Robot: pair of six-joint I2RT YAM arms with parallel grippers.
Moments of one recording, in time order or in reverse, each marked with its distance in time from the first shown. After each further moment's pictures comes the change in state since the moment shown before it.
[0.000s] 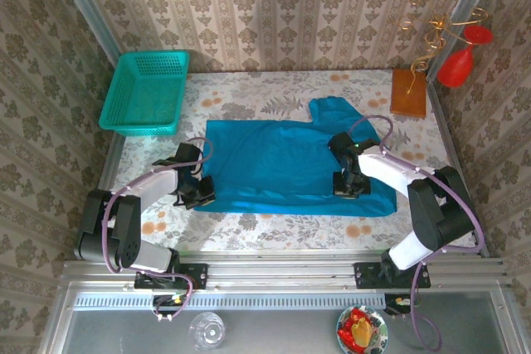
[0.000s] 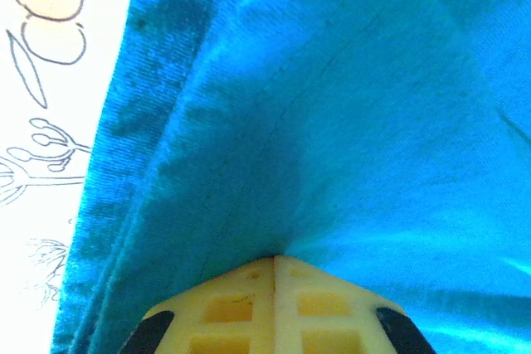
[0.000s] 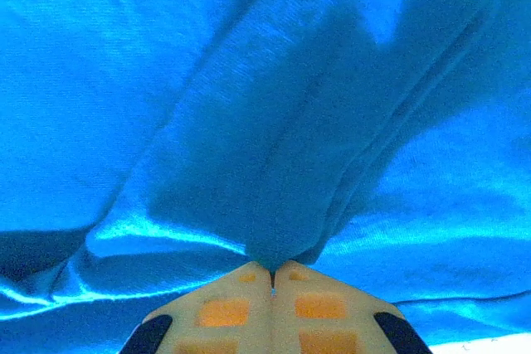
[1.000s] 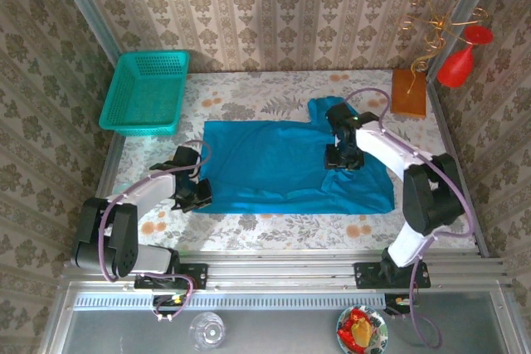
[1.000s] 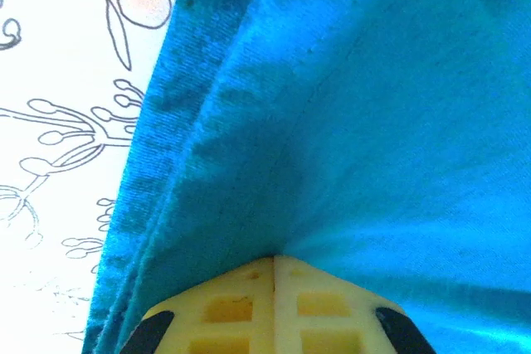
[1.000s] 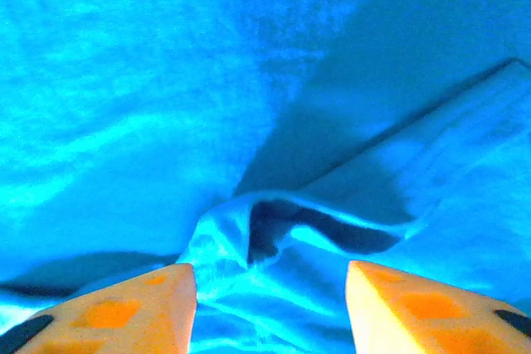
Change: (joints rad) left arm 0.002 -0.058 -0.034 -0.026 -0.051 -0.002; right arm -0.068 0.084 0.272 -0.045 -0.059 -0.108
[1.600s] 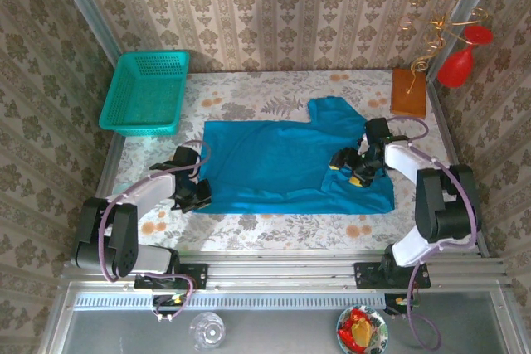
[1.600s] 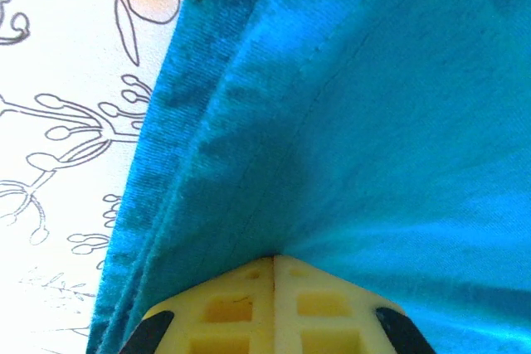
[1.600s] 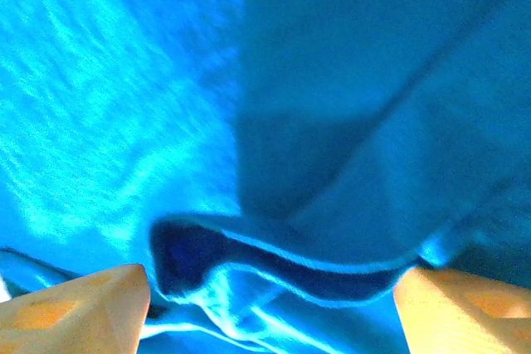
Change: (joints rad) left arm 0.004 0.000 0.000 -0.006 0.000 0.000; right arm -0.260 -0.035 -0.301 0.397 -0.476 0.213
